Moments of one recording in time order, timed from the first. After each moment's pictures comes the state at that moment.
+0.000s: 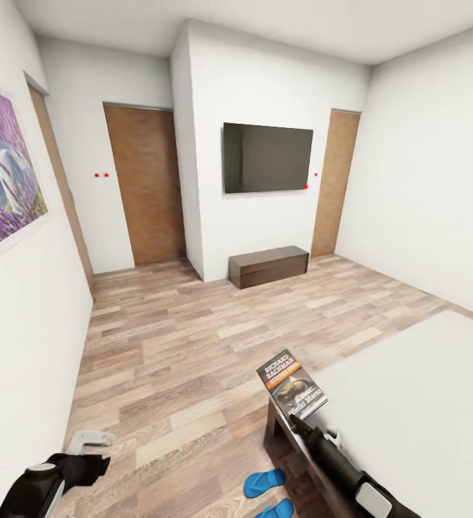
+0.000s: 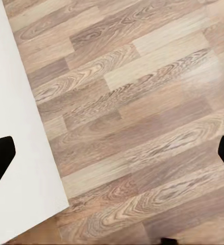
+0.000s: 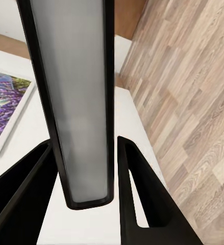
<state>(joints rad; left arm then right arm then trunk) -0.11 0.16 0.14 -1.32 -0.13 0.73 -0.13 -0.53 -0.08 0.20 -0.15 -1.08 0.09 0.96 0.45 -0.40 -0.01</state>
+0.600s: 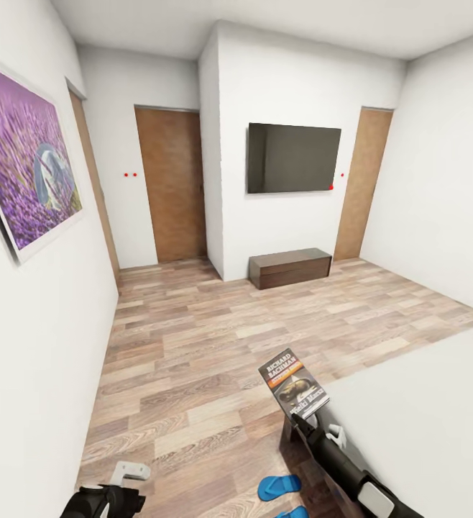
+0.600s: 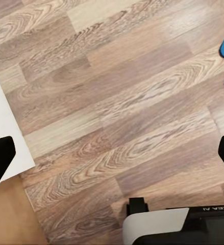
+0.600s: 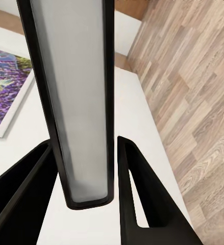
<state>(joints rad) -0.28 0.08 0.03 -0.72 -0.13 0.48 -0.11 -0.53 -0.09 0.19 -0.15 -1.09 0.09 0.96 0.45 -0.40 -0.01</state>
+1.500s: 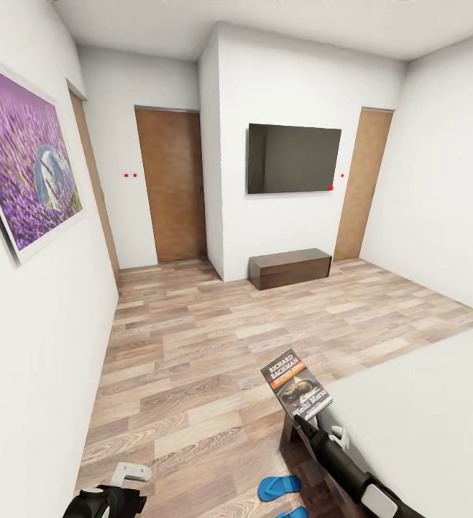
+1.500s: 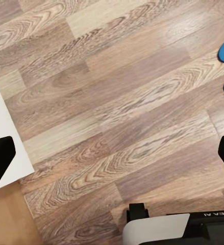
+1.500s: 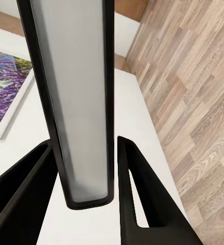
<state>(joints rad) -0.28 0.08 0.03 -0.69 -0.13 0.43 -0.11 -0.53 -0.10 0.19 -0.15 -1.09 0.09 0.97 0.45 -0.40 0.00</state>
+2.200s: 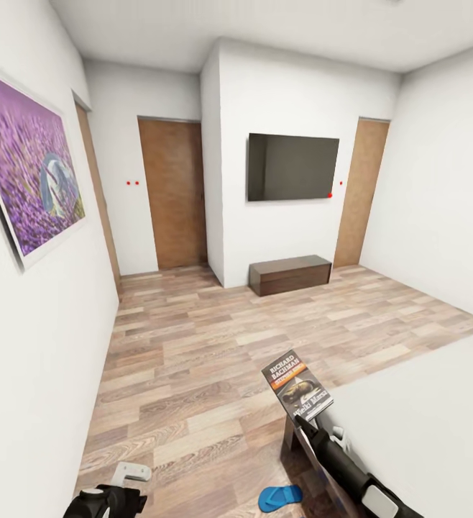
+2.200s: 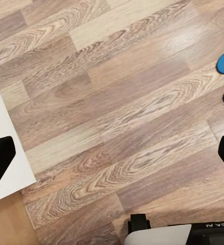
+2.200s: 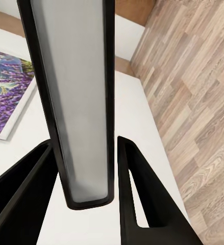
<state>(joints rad) -0.28 0.08 0.02 -0.68 -0.13 0.41 -0.11 -0.53 -0.10 0.19 -0.14 -1.09 0.09 0.97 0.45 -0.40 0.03</state>
